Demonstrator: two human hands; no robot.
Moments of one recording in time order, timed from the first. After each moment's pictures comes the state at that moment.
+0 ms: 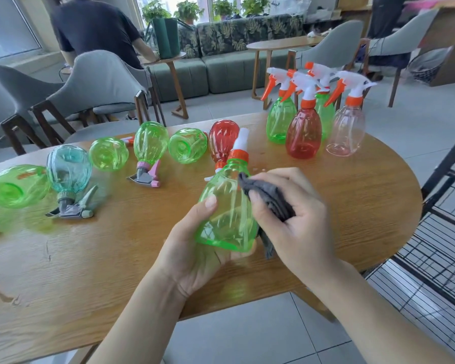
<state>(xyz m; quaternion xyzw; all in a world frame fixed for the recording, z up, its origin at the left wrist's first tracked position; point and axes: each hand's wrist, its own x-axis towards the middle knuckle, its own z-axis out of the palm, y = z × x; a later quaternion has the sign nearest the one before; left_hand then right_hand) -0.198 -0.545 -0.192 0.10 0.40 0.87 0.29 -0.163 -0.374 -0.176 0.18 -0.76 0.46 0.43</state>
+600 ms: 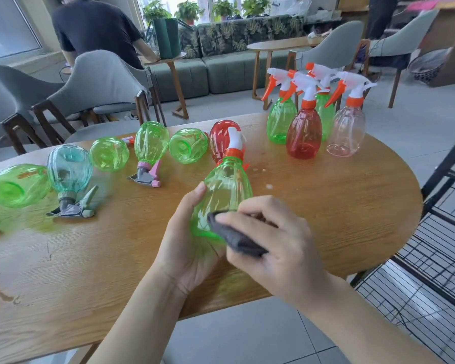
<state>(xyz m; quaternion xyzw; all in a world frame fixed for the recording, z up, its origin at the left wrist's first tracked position) -0.193 -0.541 -0.178 0.07 0.34 0.89 0.30 -0.151 -0.390 -0.189 0.26 -0.79 0.31 0.46</state>
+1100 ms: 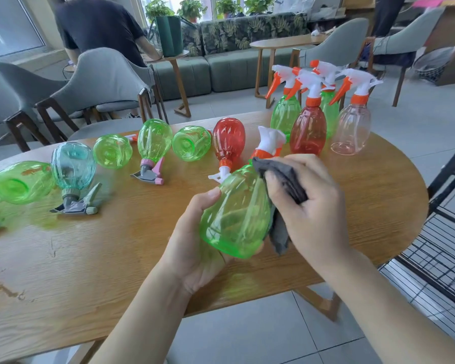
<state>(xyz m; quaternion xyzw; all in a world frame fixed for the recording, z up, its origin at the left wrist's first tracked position) -0.192 -0.538 -0.179 0.12 0.38 0.87 0.30 -0.176 -0.360 -0.176 0.15 -0.79 0.41 0.44</state>
